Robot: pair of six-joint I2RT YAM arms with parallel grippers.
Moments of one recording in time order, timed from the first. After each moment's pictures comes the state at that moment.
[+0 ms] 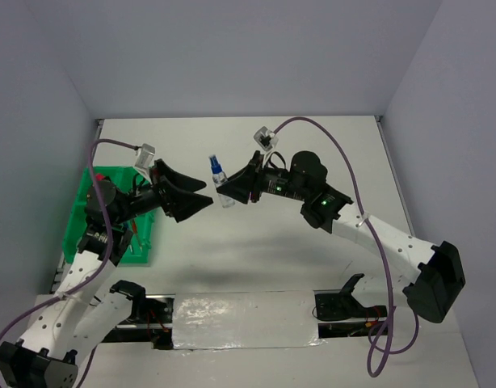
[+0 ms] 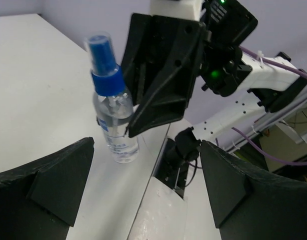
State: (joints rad) left arm -0.26 0.74 0.72 0.25 0.84 -0.73; right arm 0.76 1.23 0.98 0.26 -0.50 0.49
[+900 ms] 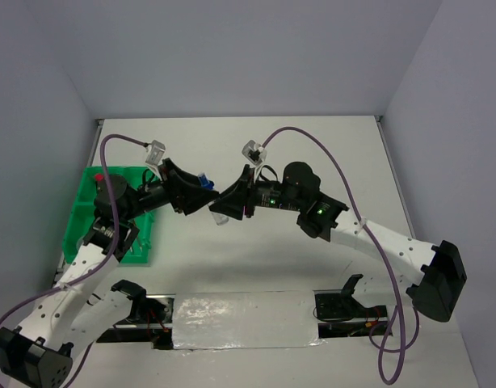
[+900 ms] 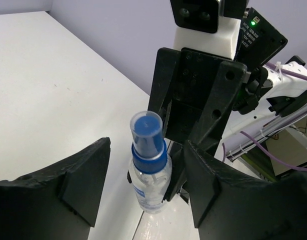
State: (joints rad) left arm -0.36 0.80 0.75 0.22 0.74 -0.68; right arm 0.87 1.21 0.96 0.26 -0.50 0.49
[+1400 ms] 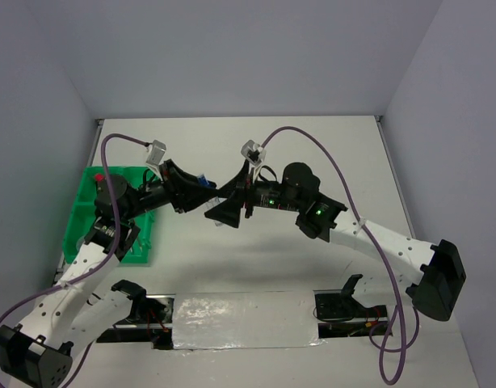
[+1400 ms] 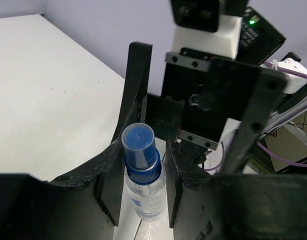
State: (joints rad) left arm -0.36 0.82 0.75 0.27 0.76 -0.69; right arm 0.88 1.21 0.96 0.28 -0.49 0.50
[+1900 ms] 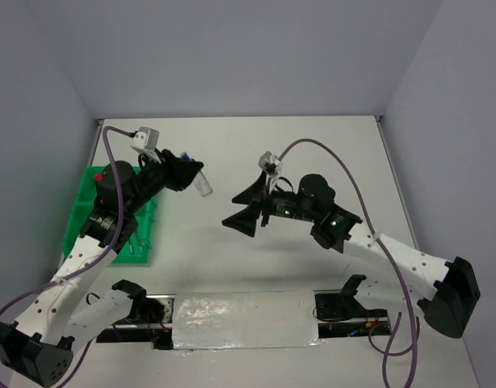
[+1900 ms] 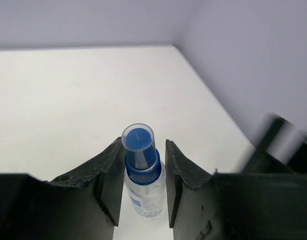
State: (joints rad) left arm -0.37 0.86 0.86 -0.02 0.34 -0.48; right arm 0.83 1.10 0.82 0.29 -0.52 0.44
